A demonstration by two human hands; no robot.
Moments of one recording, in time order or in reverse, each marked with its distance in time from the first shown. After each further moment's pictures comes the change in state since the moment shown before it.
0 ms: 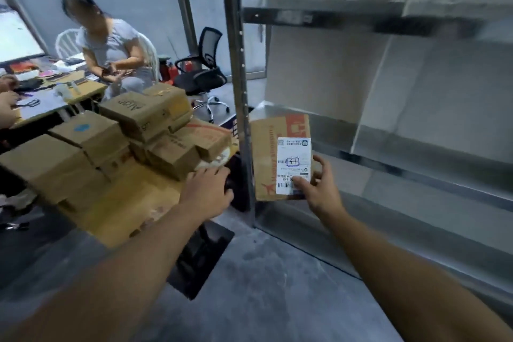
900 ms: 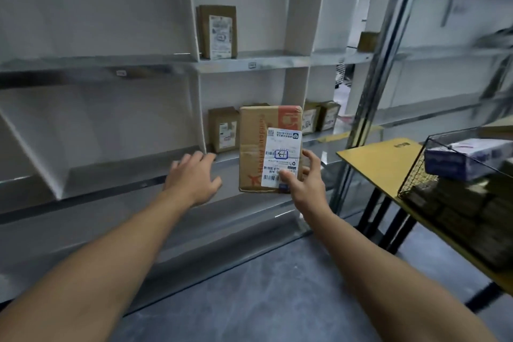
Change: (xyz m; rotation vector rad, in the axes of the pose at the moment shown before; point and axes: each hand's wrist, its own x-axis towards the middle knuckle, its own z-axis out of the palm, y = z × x) left_hand -0.139 0.569 -0.083 -0.168 0.137 0.840; right_hand -0.359 -0.010 -0.500 -0.073 0.993 -0.127
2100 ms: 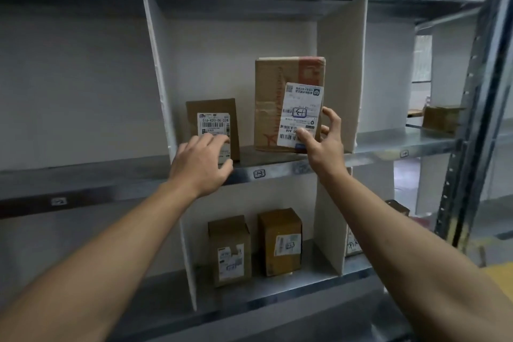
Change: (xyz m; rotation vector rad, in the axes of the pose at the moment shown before) left_hand 0.375 0.013 -0.076 0.095 0.475 0.016; right_hand 0.466 -0.106 0.060 0.188 -0.033 -0.419
